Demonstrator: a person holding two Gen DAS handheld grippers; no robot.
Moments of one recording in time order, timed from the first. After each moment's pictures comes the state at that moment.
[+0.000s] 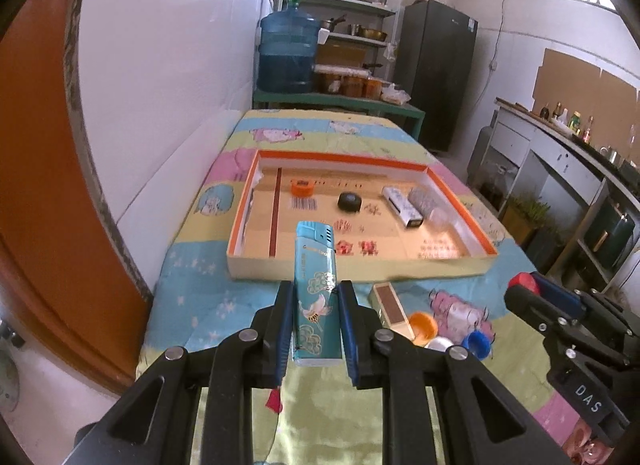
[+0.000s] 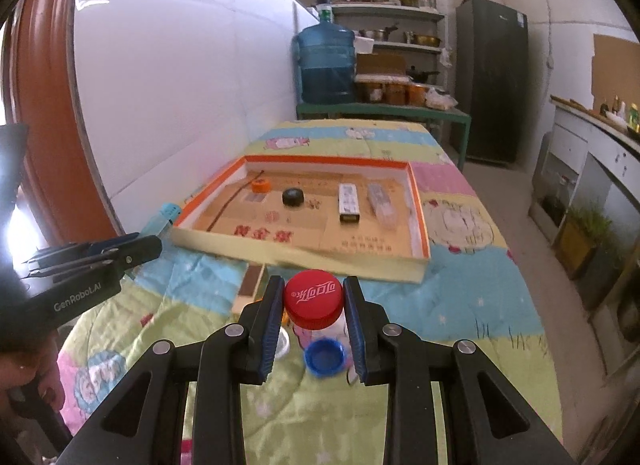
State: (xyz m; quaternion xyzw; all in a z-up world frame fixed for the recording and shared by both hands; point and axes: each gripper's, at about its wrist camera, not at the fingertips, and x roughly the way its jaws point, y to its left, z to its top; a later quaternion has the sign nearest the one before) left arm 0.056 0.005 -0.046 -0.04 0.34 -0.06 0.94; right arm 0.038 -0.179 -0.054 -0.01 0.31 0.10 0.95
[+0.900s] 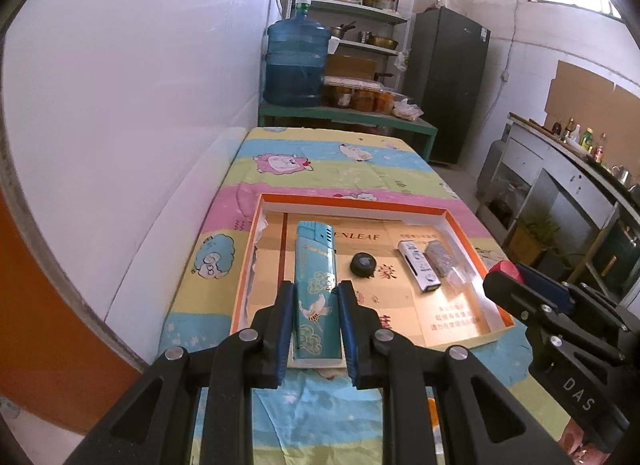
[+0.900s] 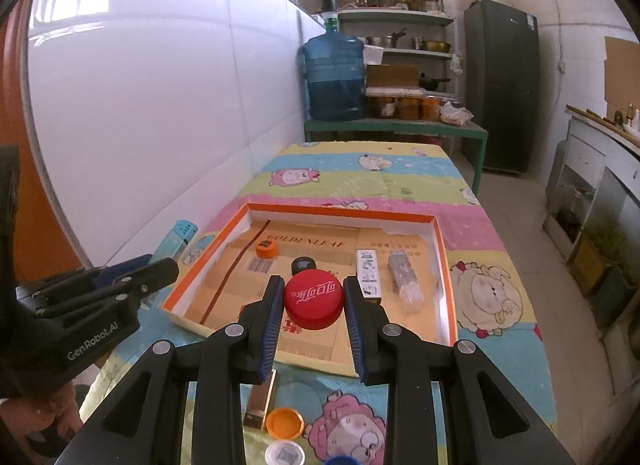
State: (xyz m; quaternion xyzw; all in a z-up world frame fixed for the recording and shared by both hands) left arm 0.131 0.008 -0.019 -0.04 0.34 -0.04 0.94; right arm 0.127 -0.162 -0.017 0.00 0.30 0.12 0.95
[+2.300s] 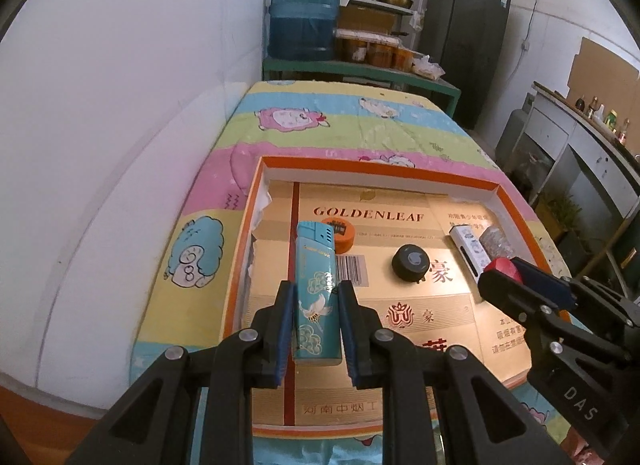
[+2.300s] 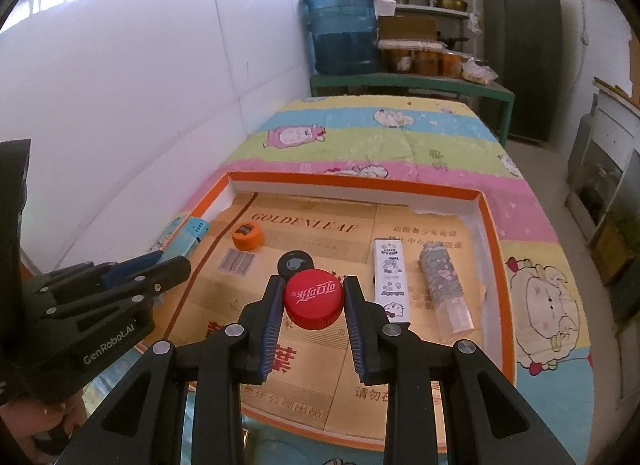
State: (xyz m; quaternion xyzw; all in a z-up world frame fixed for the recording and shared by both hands) left arm 0.212 0.011 -0.073 -0.03 0.41 -0.03 0.91; right arm 0.224 -0.149 -0.072 0.00 0.38 0.14 0.92
